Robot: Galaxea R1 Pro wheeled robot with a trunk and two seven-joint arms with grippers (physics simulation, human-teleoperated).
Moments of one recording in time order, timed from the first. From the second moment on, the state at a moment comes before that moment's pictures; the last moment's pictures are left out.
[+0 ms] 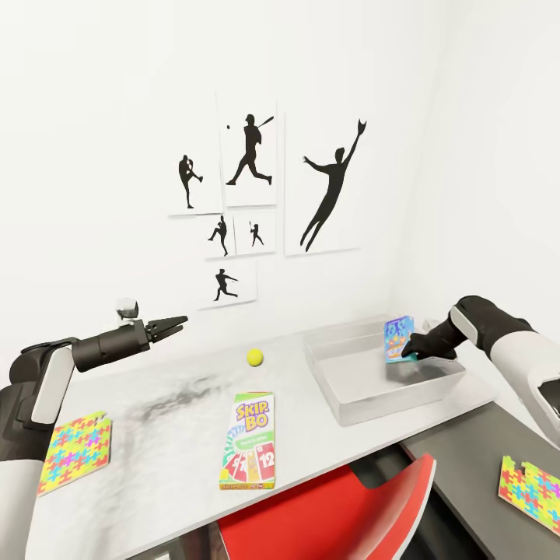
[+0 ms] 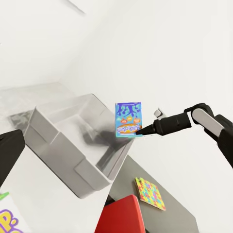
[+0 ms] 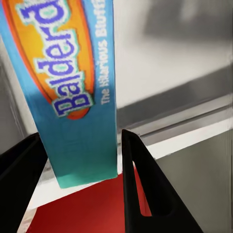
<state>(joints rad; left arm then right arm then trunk) -0.69 0.29 0.21 -1.30 0.53 1.04 -0.97 -1.33 -0.35 0.40 -0.21 -0.33 1.04 0.38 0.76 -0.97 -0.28</state>
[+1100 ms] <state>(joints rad) -0.69 0.29 0.21 -1.30 0.53 1.04 -0.97 -1.38 -0.31 0.38 -0.21 -0.33 1.01 0.23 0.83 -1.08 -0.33</state>
